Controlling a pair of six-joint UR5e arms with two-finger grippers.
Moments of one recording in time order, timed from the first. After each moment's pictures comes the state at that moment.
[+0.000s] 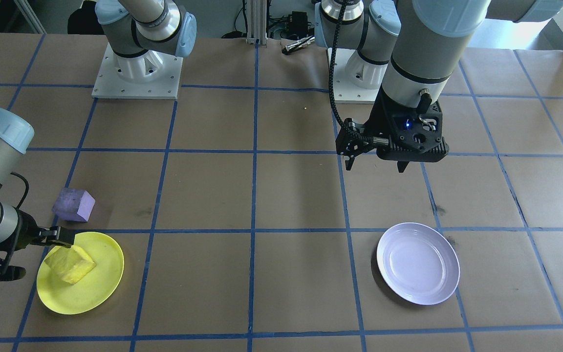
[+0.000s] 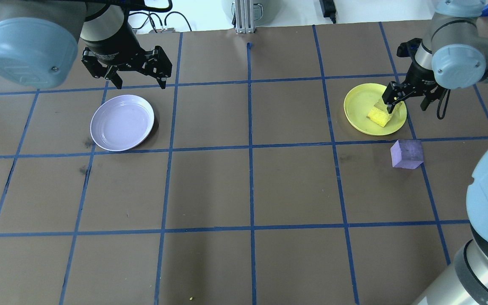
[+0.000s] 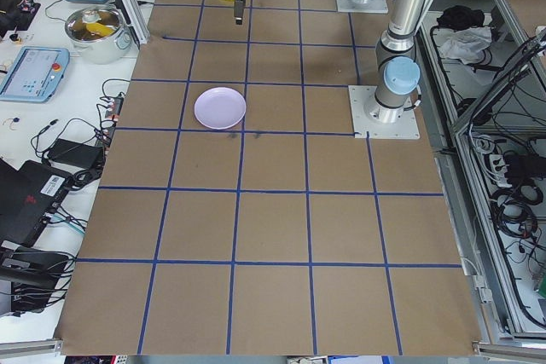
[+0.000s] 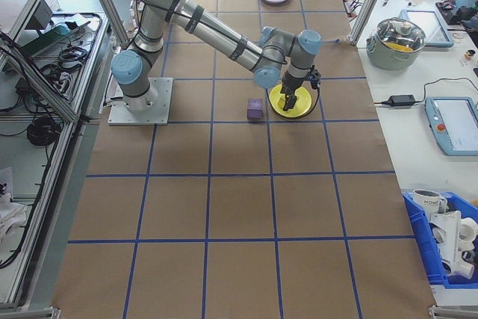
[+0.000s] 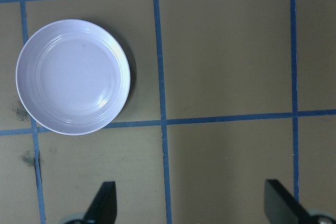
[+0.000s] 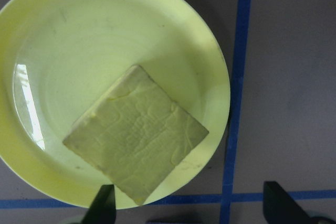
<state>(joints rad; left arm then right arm) -1.63 -1.69 -1.53 -1.41 1.59 -0.02 1.28 -1.10 1.60 -1.97 -1.66 -0.30</state>
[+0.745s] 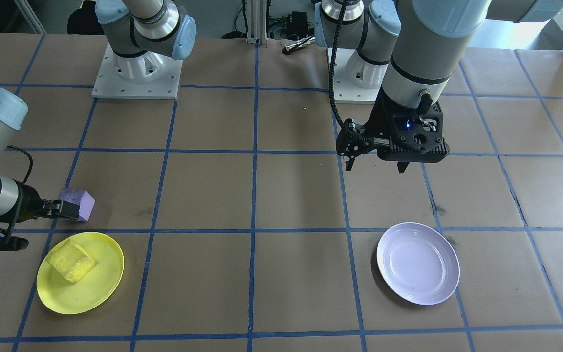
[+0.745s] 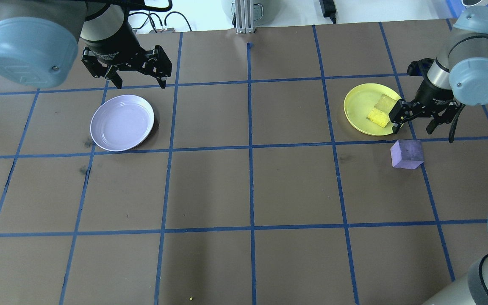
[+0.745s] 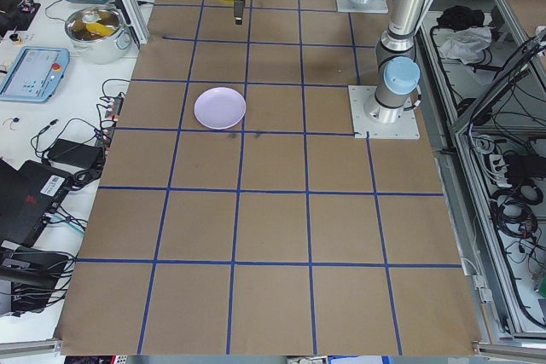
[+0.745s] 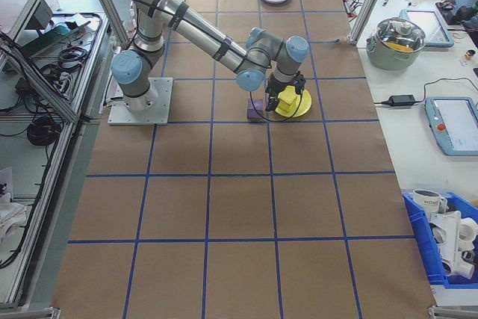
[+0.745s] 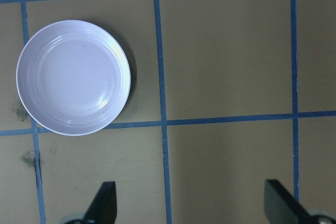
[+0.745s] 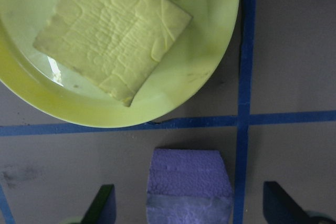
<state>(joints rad) -1.63 -1.69 -1.53 -1.41 1.59 -0.02 1.22 -1.19 1.73 -1.90 -1.60 -0.29</state>
